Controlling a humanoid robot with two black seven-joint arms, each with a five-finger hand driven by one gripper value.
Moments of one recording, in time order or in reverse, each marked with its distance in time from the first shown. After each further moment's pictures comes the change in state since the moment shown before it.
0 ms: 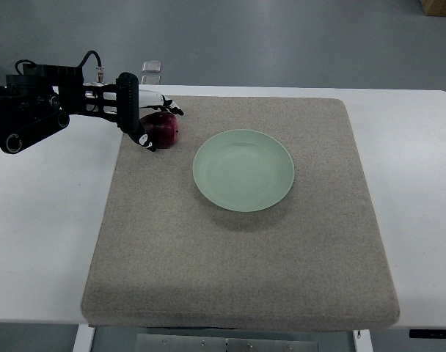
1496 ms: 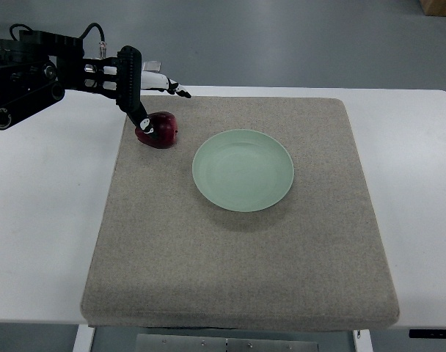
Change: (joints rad) left arm -0.096 0.031 -0.009 -0.043 0.009 -0.115 0.000; right arm 0.000 0.000 0.000 0.000 0.000 0.000 0.000
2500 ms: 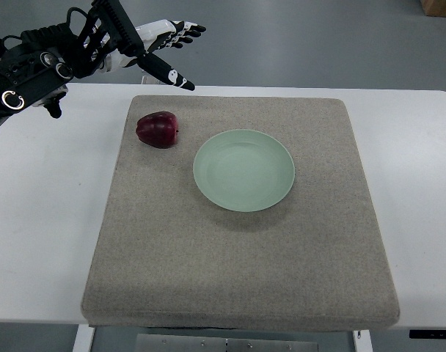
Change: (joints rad) left arm 0.066 -0.056 -0.150 0.086 -0.400 0.113 0.007; right arm 0.000 0.000 0.000 0.000 0.000 0.000 0.000
